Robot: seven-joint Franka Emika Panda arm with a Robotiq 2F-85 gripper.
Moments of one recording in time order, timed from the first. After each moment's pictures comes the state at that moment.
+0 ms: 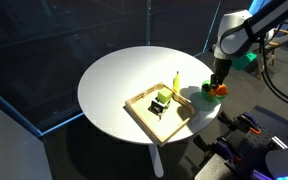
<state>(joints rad) -0.13 0.08 -0.17 -2.55 -0.13 2.43 -0.17</state>
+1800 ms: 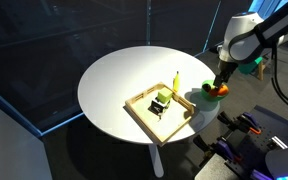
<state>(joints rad) -0.15 0.03 -0.18 -2.64 -0.20 2.54 -0.17</state>
